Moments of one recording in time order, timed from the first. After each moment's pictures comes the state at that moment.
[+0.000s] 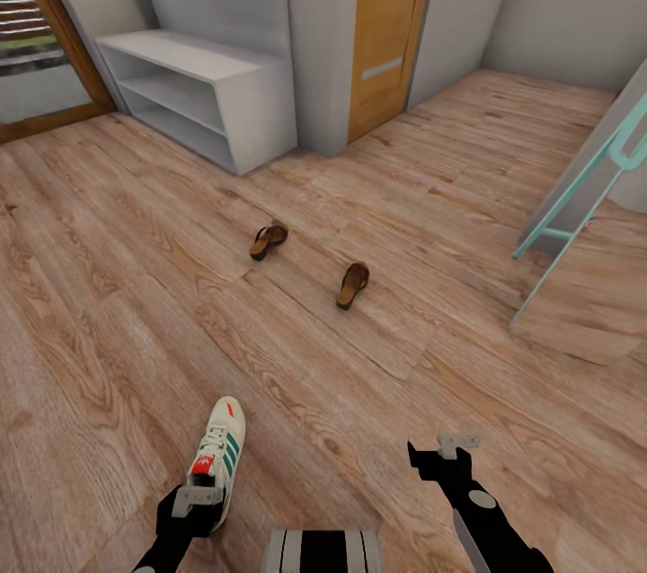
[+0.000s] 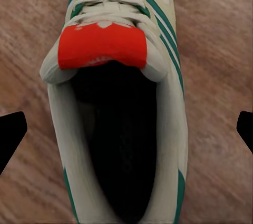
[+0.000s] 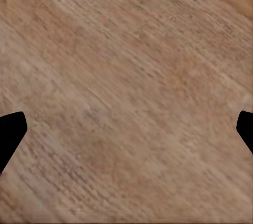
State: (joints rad) left arm -0.34 0.05 0.00 -0.40 -0.03 -0.38 -0.01; right arm -0.37 -0.01 -0.01 -0.74 -0.01 0.02 0.00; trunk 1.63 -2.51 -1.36
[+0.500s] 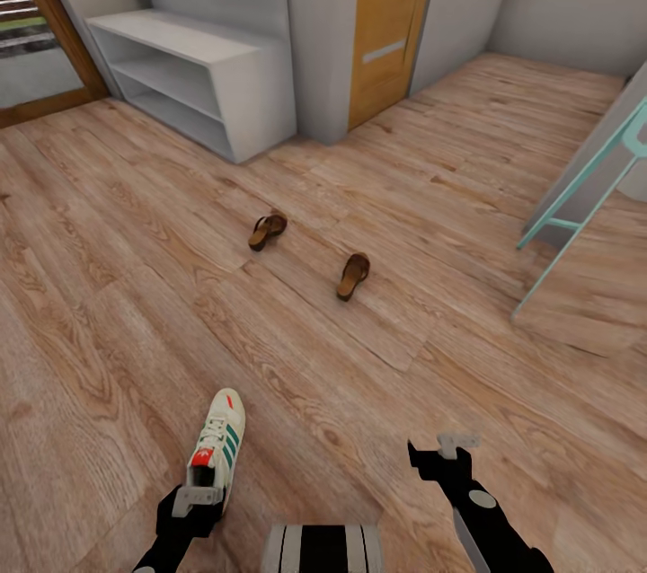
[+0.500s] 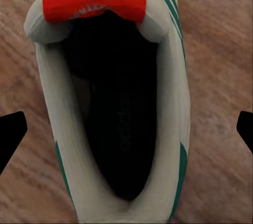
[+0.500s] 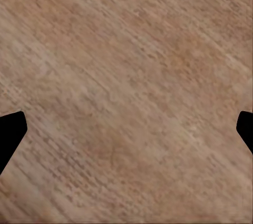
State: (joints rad) left arm -0.34 0.05 0.00 -0.40 -0.03 -0.38 -0.01; right arm -0.37 -0.01 -0.01 -0.74 -0.01 0.02 0.00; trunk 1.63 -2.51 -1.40
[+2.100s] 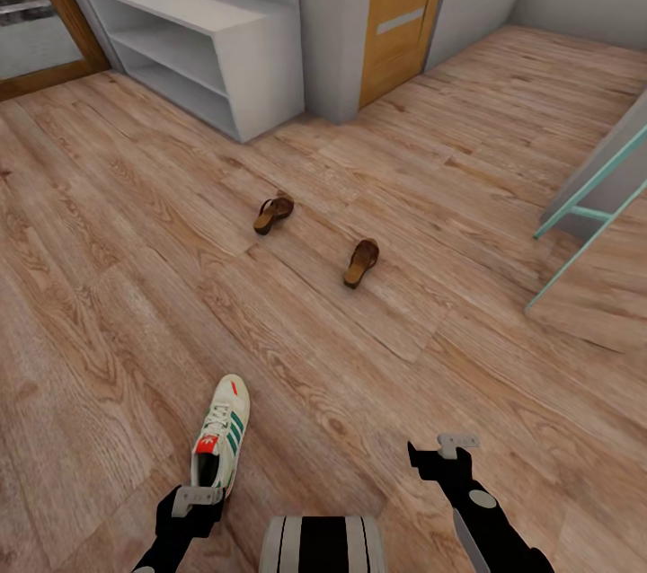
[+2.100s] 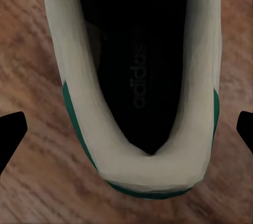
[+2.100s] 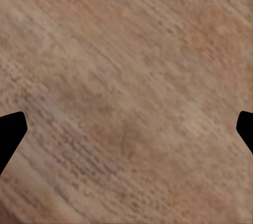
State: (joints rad) left arm -0.34 0.06 0.00 -0.40 -0.03 -0.38 -0.01; right arm -0.37 -0.01 -0.01 -0.74 -0.01 0.02 0.00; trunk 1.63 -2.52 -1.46
